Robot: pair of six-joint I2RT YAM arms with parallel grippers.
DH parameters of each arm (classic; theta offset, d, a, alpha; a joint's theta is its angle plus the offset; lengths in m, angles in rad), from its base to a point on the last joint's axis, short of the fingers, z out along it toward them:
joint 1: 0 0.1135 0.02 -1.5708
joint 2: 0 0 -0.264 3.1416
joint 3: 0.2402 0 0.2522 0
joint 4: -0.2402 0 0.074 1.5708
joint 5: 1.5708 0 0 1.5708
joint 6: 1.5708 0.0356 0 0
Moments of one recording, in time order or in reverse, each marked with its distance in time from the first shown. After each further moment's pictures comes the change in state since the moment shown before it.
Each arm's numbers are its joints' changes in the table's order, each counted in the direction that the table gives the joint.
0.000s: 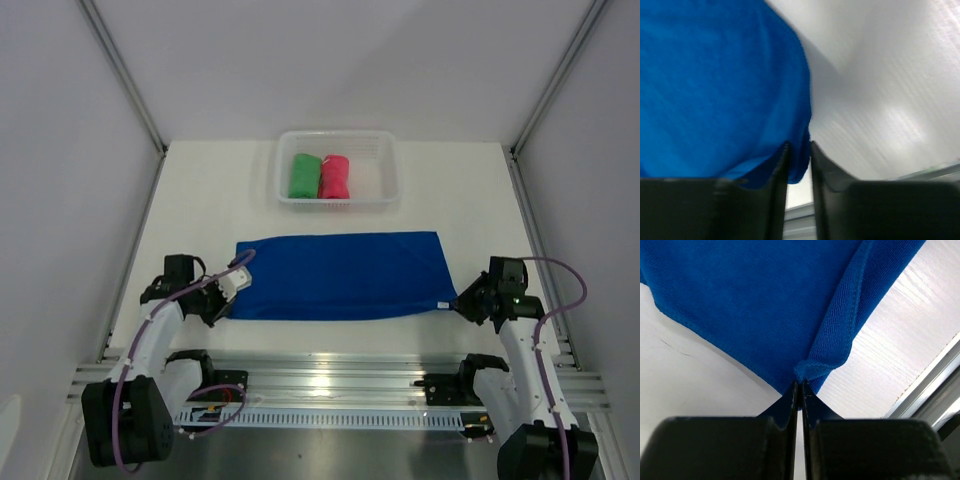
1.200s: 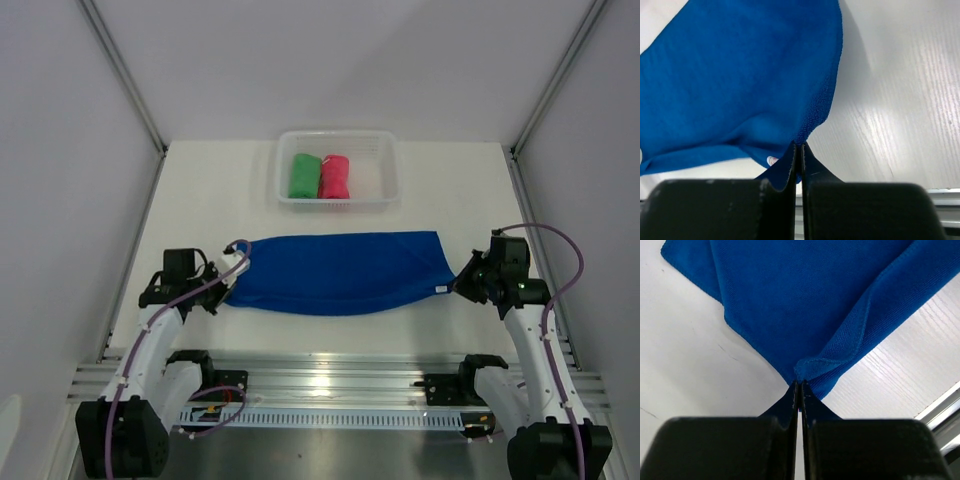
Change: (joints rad) left arm -0.079 -0.088 0.043 0.082 -0.082 -0.194; right arm 0.087 0.042 0.170 -0.011 -0.057 -0.208
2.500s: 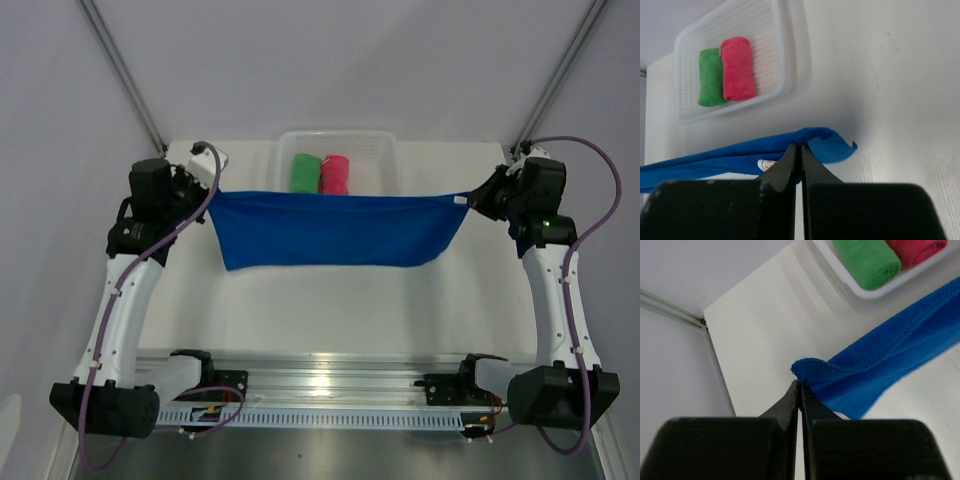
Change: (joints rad) left arm -0.106 0.214 0.718 0.025 -0.275 -0.246; right arm -0.076 0.327 0.511 0.200 -0.044 -0.113
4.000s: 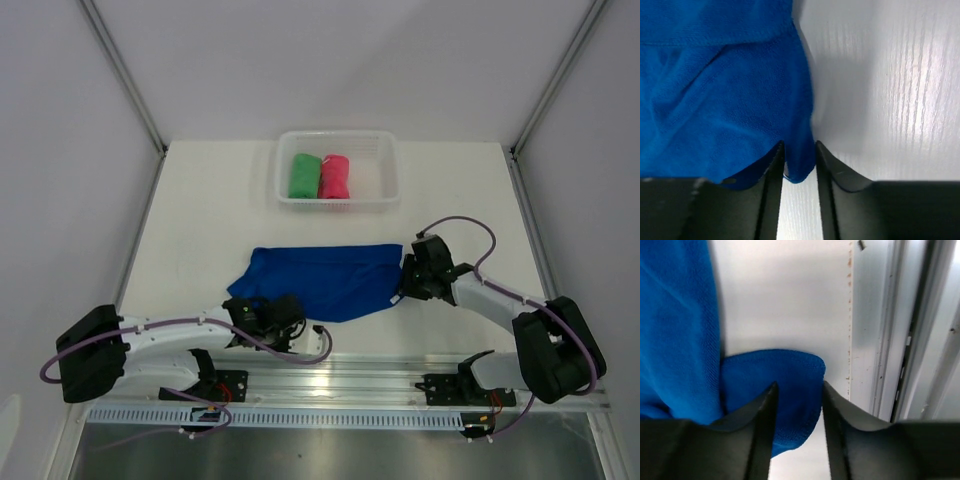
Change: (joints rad) left arm -1.032 0.095 -0.691 0.024 -0.238 0.113; right arm 0.532 0.172 -0.636 0.339 0.206 0.183
